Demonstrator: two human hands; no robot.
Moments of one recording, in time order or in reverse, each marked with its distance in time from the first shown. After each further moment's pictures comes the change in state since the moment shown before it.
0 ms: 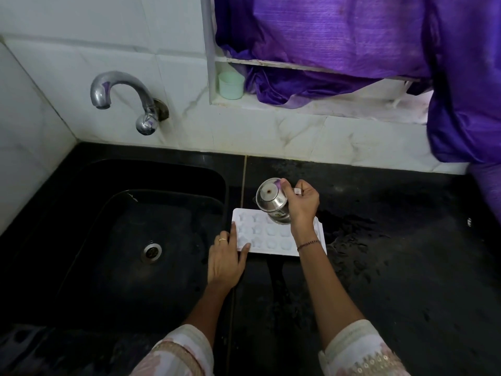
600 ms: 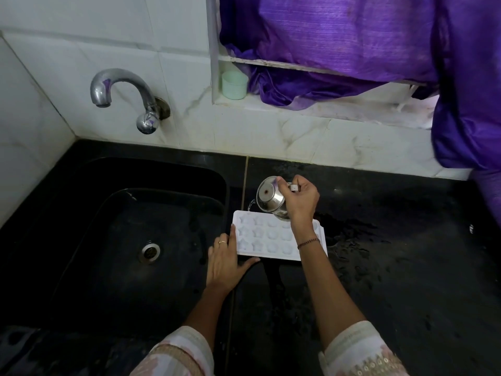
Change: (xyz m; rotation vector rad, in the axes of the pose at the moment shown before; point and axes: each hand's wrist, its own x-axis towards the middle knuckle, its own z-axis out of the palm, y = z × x) left_hand 0.004 -0.006 0.003 0.024 -0.102 -0.019; right_hand 0.006 -0.012 0.008 -0.188 -0.057 -0.152
